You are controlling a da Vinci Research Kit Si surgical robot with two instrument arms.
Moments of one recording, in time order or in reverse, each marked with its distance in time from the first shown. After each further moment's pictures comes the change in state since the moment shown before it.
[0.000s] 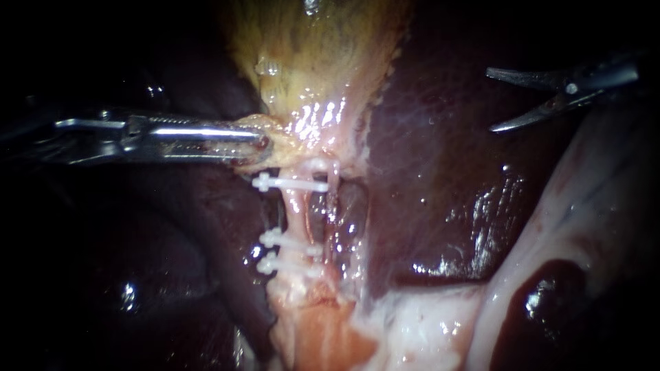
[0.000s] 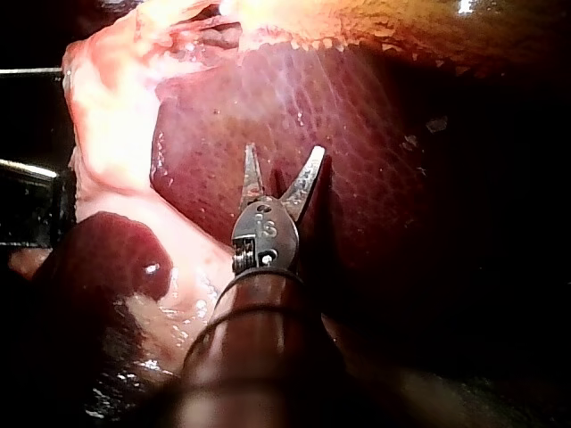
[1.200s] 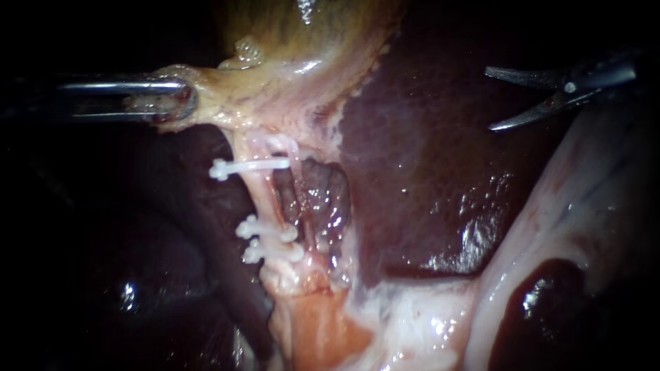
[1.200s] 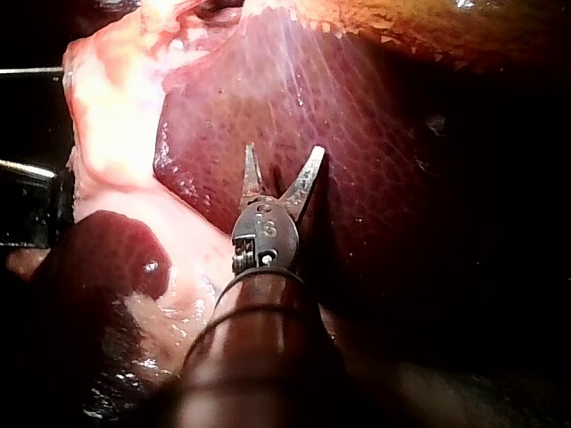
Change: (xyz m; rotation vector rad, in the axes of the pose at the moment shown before) right arm 0.000 0.000 0.000 0.011 0.013 0.003; left arm 0.006 0.003 -0.010 0.013 0.067 -0.015
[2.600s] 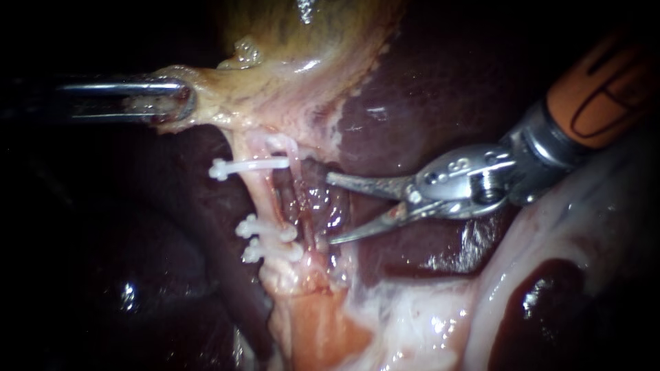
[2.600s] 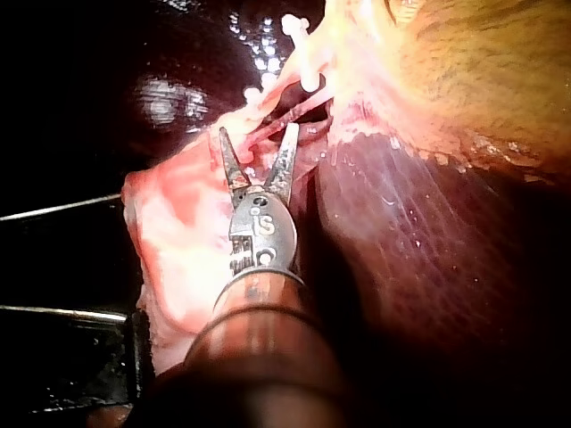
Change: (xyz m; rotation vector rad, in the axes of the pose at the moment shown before) right arm 0.010 -0.014 0.014 0.334 0.142 0.173; left arm 0.000 0.000 0.000 0.002 0.001 0.000
